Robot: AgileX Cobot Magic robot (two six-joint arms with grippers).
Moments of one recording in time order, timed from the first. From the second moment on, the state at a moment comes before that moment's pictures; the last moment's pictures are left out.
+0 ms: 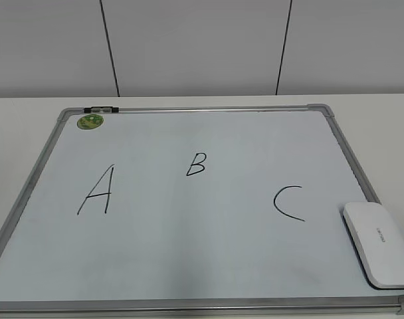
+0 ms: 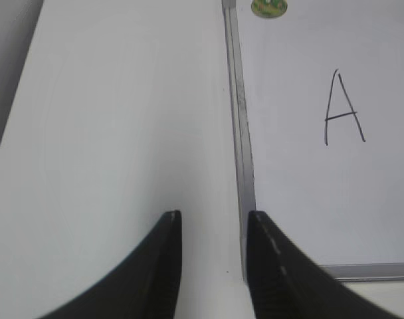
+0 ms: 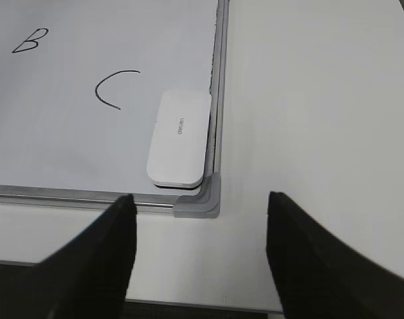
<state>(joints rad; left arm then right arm) -0.03 0.50 -0.67 0.08 0.90 -0.04 0.10 -0.02 -0.49 -0.02 1.14 -0.02</state>
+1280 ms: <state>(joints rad) -0.03 1.59 -1.25 0.03 0.91 -0.13 0.10 -0.02 -0.49 -0.02 1.14 -0.02</state>
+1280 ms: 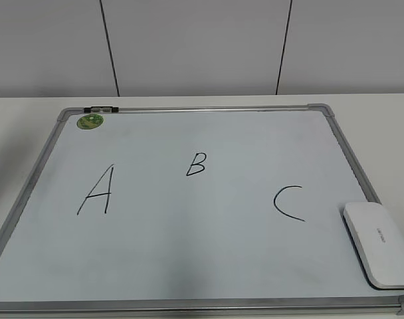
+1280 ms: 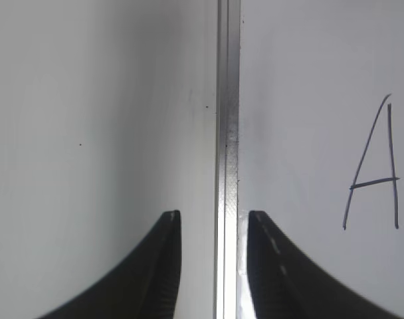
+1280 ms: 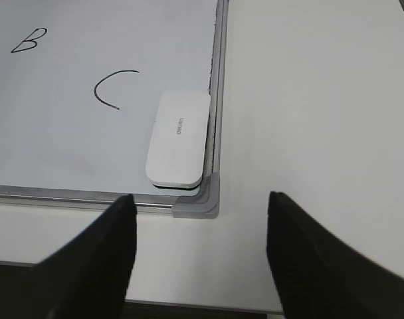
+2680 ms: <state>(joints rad) -0.03 2.09 -1.46 -0.01 0.99 -0.10 0.10 -0.02 -0.49 -0.02 1.14 -0.02</state>
